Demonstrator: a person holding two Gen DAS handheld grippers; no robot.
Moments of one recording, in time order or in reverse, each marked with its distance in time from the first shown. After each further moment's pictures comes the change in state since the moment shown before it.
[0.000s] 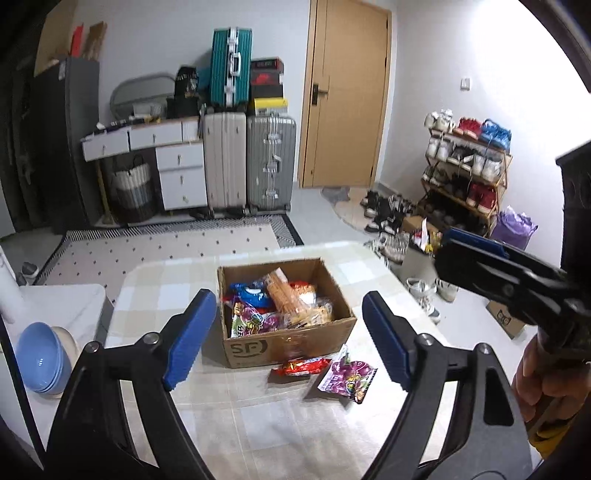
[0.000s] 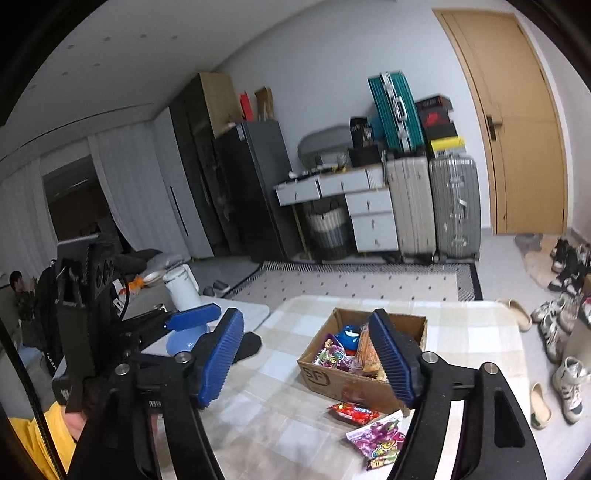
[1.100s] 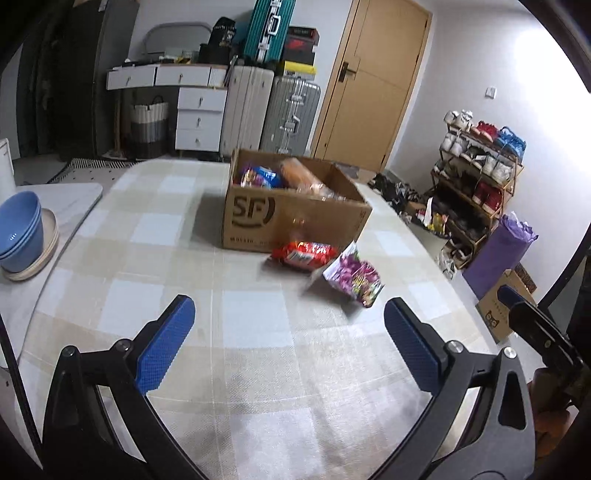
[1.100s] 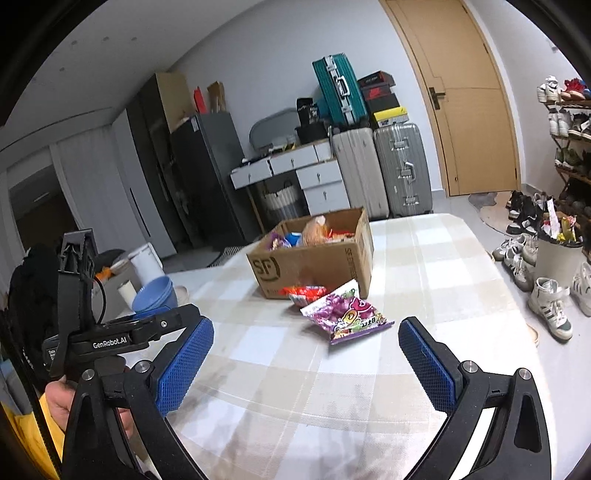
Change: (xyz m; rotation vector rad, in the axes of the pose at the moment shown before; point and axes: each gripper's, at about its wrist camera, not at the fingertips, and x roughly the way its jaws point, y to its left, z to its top) left arm 0.009 0.019 -0.196 -0.188 0.128 -0.017; right arm -0.041 -0.025 -0.189 0.116 0.056 -0.171
